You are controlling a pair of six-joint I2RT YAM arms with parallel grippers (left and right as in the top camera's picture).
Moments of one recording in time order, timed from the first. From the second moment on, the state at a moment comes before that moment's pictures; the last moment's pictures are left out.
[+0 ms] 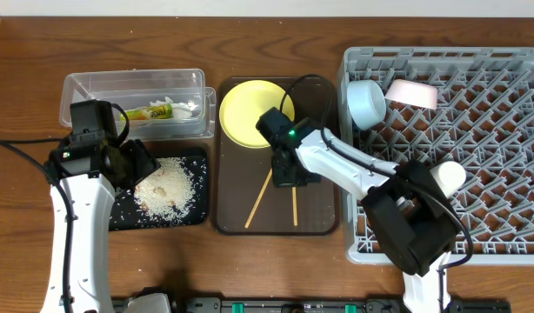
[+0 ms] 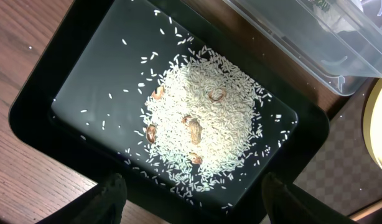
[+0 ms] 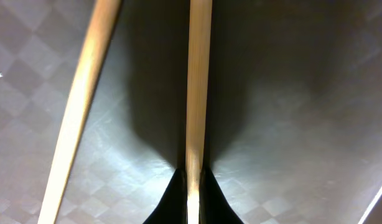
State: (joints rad) left arm 0.21 1.31 1.09 -1.05 -0.04 -0.49; right arm 0.70 2.06 1.41 -0.88 0.00 0.66
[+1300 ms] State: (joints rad) left arm 0.21 1.31 1.09 -1.05 -0.04 -0.49; right arm 0.23 1.60 1.16 -1.03 0.08 0.23
